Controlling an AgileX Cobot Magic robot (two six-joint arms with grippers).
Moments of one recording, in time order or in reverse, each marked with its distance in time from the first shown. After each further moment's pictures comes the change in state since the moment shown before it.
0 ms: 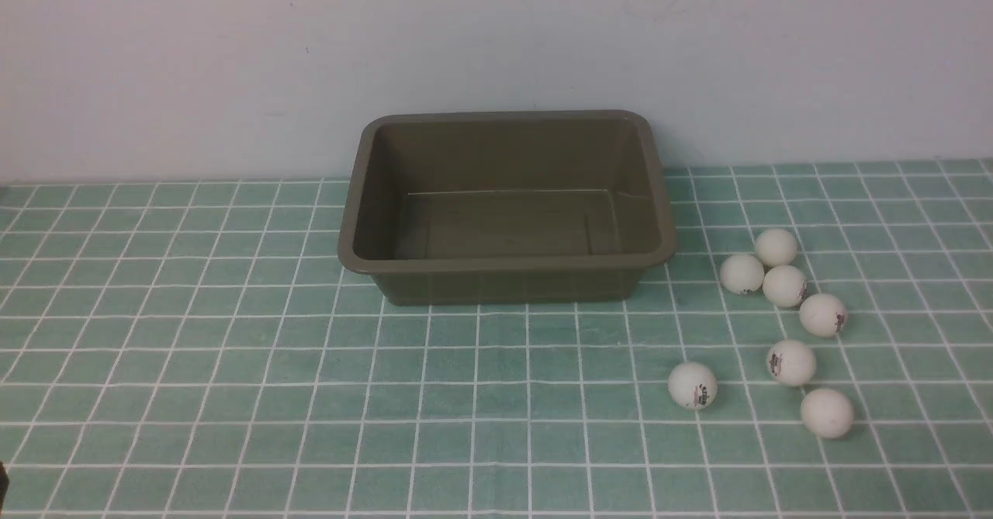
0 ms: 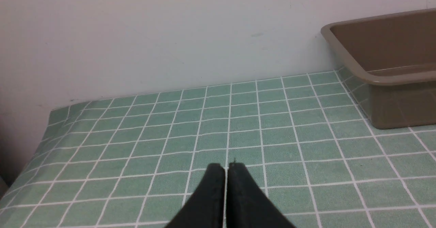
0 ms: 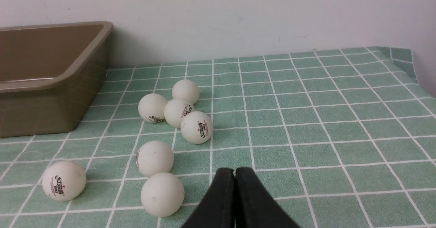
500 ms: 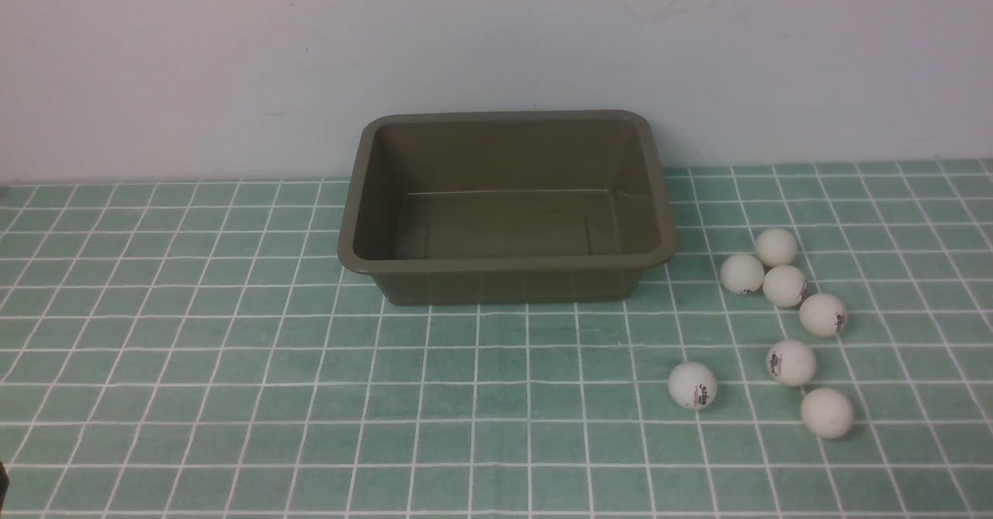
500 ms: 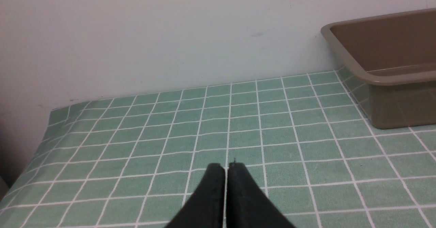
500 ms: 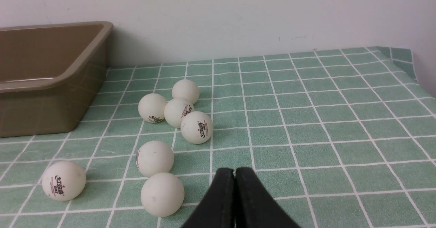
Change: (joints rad) right arm 0.000 0.000 0.000 0.000 0.000 0.000; left arm 0.000 0.000 0.000 0.000 0.000 0.000
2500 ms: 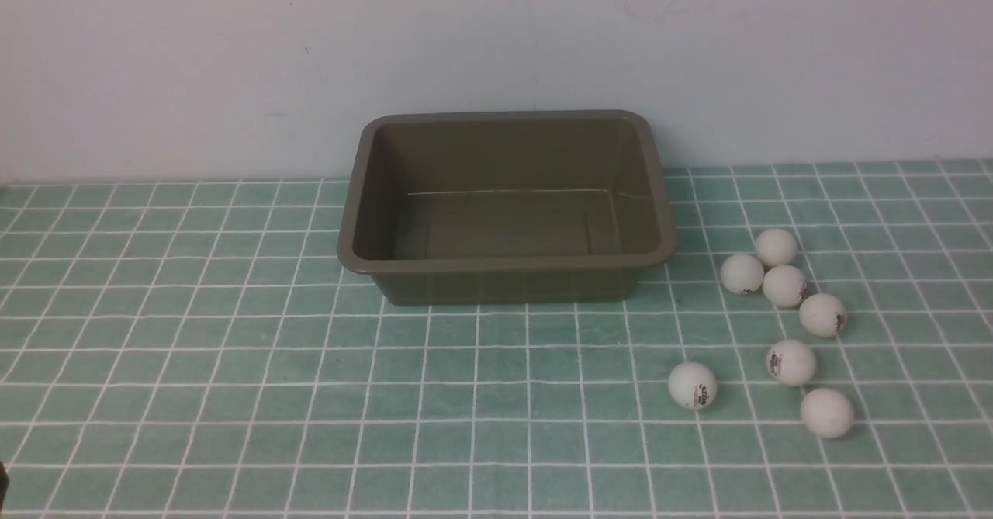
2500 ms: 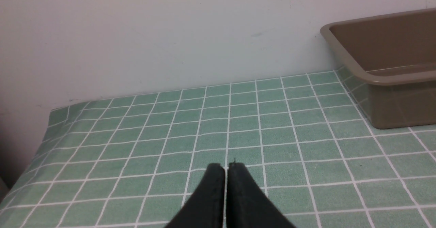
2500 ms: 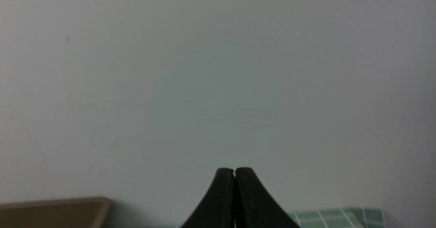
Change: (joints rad) right arm 0.000 0.394 -0.467 -0.747 -0.162 0.733; left arm 0.000 0.000 0.000 0.000 0.000 0.000
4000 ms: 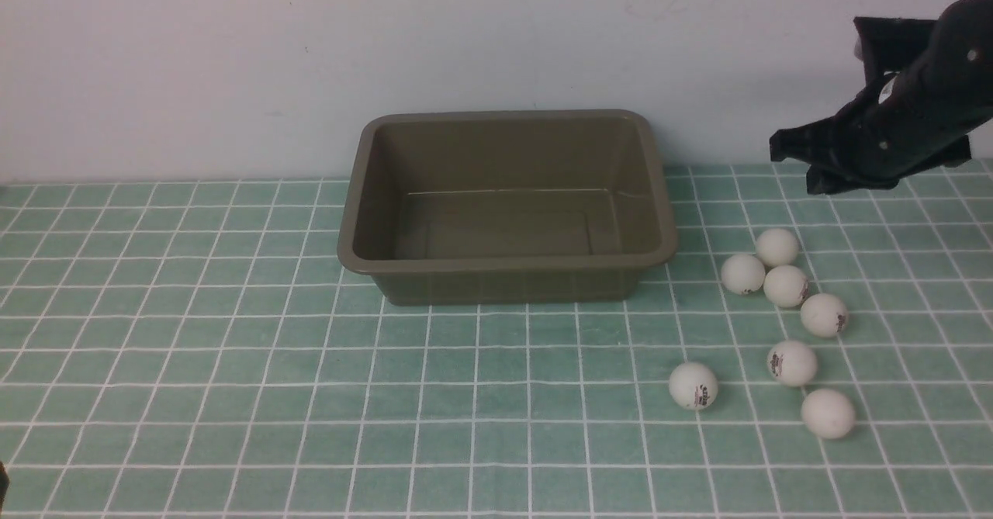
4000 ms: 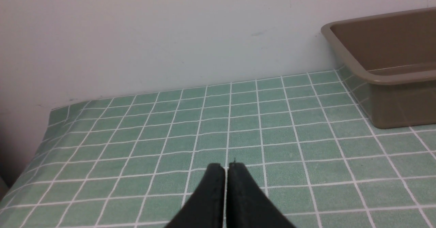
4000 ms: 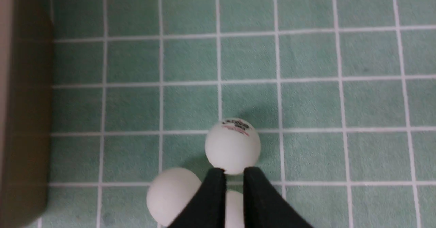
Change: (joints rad) right arm 0.155 1.492 -1.026 0.705 0.576 -0.616; left arm 0.000 0.000 0.000 0.000 0.001 0.000
